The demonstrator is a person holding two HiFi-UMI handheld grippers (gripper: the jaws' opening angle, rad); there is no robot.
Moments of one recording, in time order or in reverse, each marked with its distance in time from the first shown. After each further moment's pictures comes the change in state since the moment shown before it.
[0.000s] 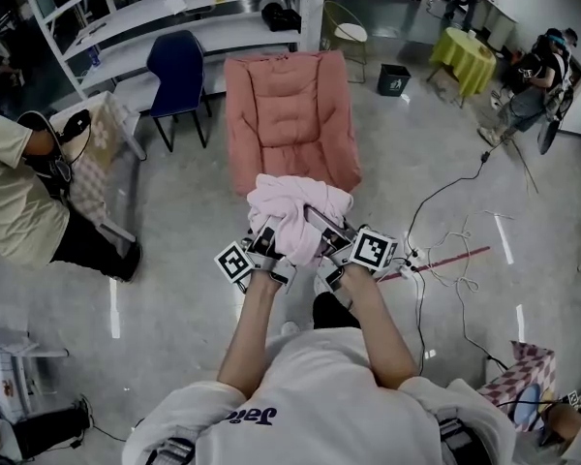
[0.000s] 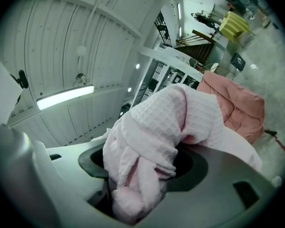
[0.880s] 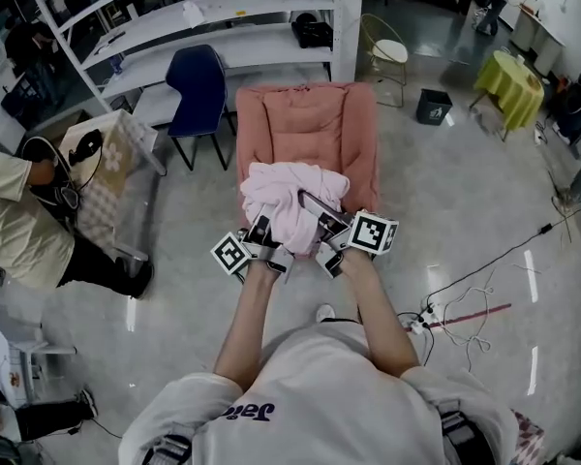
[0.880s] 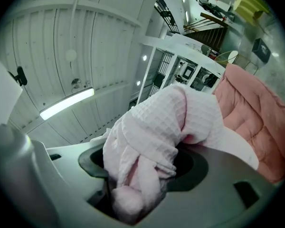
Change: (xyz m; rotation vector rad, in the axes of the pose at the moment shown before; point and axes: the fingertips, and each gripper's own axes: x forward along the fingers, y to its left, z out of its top) left arm 0.214 0.112 0.129 0.155 -0.113 0.003; right arm 0.166 -0.128 0.196 0.008 0.104 0.162
